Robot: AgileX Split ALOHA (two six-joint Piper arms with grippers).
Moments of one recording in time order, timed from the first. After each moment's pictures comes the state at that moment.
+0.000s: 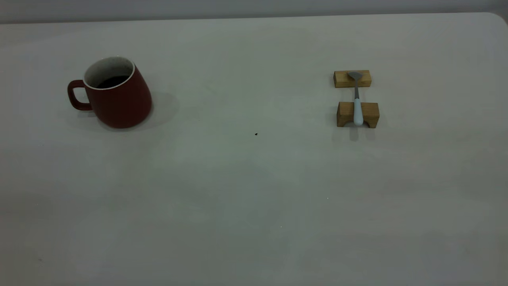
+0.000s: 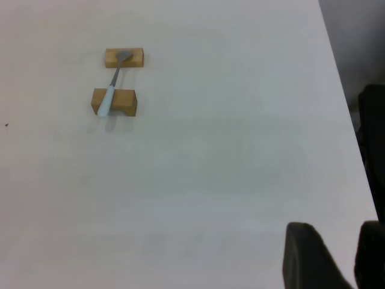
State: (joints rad) left arm -0.07 -0.02 -0.49 0.03 1.13 -0.03; right arm -0.04 0.02 -0.47 0.01 1.14 -0.04
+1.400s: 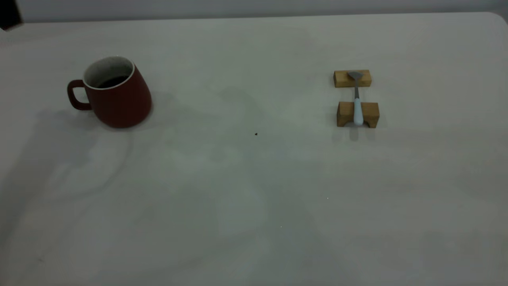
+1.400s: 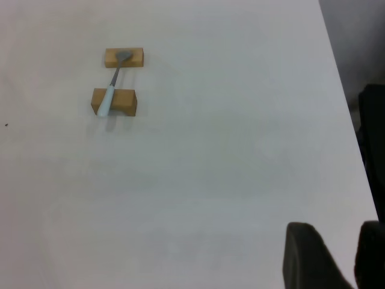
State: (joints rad) left arm -0.07 1.88 -1.36 0.11 0.84 0.74; right arm -0.04 0.02 -0.47 0.01 1.14 -0.04
